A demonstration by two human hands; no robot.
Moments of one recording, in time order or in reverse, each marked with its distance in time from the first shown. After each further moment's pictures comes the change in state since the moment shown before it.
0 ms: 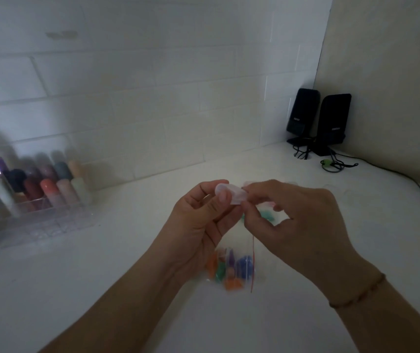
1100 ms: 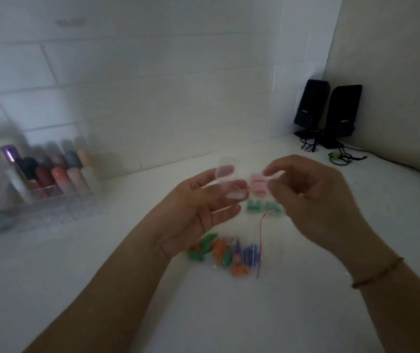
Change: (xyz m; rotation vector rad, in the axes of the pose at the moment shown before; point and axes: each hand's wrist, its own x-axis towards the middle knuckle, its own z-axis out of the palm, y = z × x) left_hand -0.001 0.025 -0.006 0.209 0.009 -0.197; right_hand 0.008 0.008 -0.010 0.335 -0.194 0.451
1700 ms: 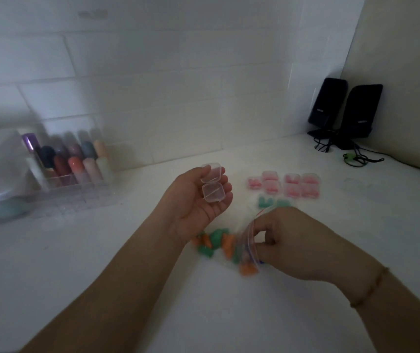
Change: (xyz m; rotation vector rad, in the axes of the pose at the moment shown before) left_hand 0.017 -0.003 -0.021 -0.241 0.353 -0.055; right_hand -0.017 -0.001 0.027 -0.385 -0.675 0.052
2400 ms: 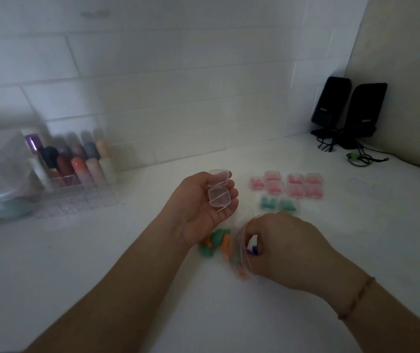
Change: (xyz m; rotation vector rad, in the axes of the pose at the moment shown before) left_hand -0.001 -0.006 0.002 0.079 0.009 -0.012; right_hand -0.003 -0.018 0.013 -0.131 0.132 0.025
